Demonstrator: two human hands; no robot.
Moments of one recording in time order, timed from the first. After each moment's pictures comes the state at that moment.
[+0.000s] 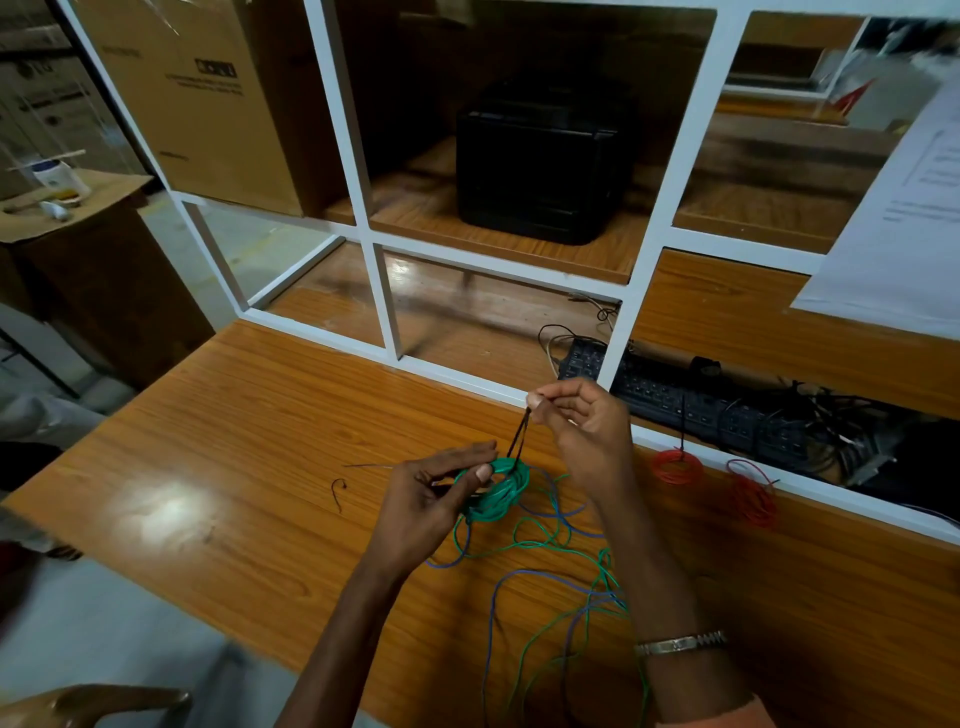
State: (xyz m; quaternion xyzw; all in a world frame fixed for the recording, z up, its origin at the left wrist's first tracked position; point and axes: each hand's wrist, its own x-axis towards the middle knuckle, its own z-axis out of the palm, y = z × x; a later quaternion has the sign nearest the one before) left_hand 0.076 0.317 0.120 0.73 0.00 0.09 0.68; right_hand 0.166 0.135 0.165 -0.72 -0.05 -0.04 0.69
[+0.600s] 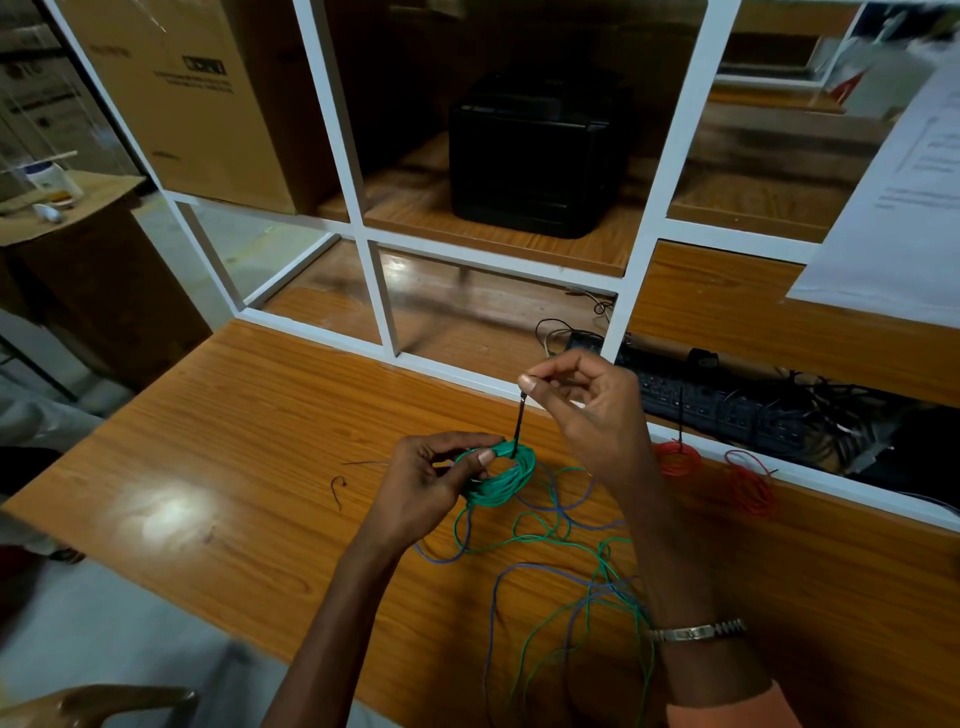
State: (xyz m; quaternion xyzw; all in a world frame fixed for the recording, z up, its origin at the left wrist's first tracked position) left_hand 0.084 0.319 0.147 0.75 -0.01 0.05 0.66; right_hand 0.159 0.126 0.200 -0.73 -0.18 -0.07 0.65
